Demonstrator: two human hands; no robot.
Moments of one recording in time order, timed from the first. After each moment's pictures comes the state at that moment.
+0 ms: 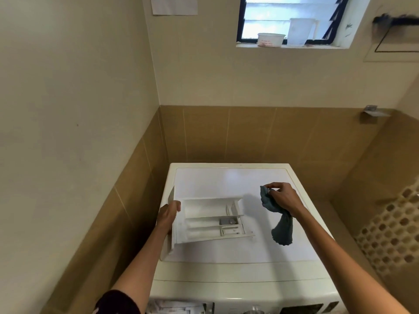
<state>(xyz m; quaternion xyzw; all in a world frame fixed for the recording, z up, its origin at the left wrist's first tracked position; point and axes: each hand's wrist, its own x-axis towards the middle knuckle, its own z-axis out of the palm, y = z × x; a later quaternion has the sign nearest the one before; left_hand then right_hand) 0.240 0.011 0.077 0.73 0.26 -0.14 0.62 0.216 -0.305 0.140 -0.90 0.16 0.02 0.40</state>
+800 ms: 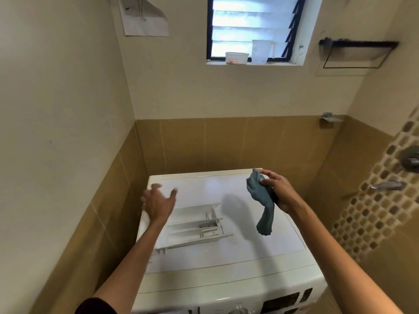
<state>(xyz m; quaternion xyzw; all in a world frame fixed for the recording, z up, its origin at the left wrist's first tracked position) 0.235 -0.036 0.136 0.90 0.14 0.10 0.41 0.169 -0.327 0.196 -0.65 0.15 -0.04 0.74</state>
